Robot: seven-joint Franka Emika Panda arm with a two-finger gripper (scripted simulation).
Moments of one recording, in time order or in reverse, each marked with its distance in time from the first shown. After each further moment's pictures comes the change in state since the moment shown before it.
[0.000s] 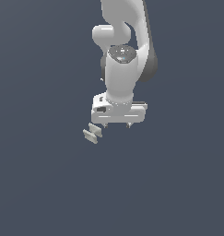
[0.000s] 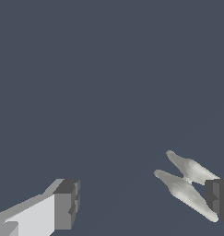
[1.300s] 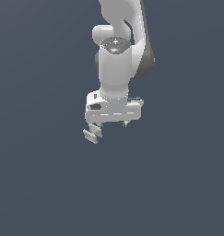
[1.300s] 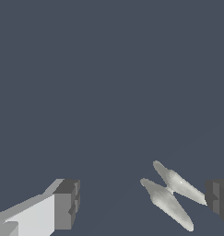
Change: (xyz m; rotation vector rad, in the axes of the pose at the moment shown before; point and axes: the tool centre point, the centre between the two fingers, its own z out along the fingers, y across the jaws) arm 0.011 0.019 -0.018 -0.007 0.053 -0.068
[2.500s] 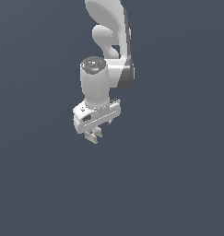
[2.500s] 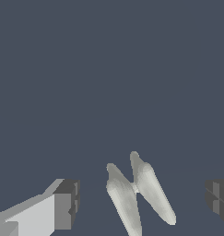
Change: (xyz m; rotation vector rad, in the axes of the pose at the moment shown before) arm -0.040 0.054 0.052 0.018 -0.054 -0.458
